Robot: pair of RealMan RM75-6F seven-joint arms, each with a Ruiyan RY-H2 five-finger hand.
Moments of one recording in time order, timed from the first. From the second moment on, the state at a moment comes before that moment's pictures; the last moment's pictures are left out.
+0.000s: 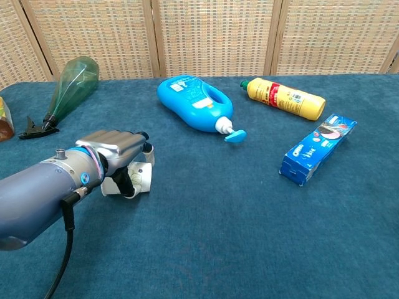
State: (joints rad) left arm -0.88 -1.86 -0.21 -1.63 0.49 1.36 1.07; right arm 0.08 -1.19 -0.03 -1.70 -1.68 1.49 -0.05
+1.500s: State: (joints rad) left arm -0.60 -1.70 -0.11 -1.39 1.24 1.04 -0.12; right arm 0.09 -1.23 -0.03 -1.67 -1.66 1.47 -0.10
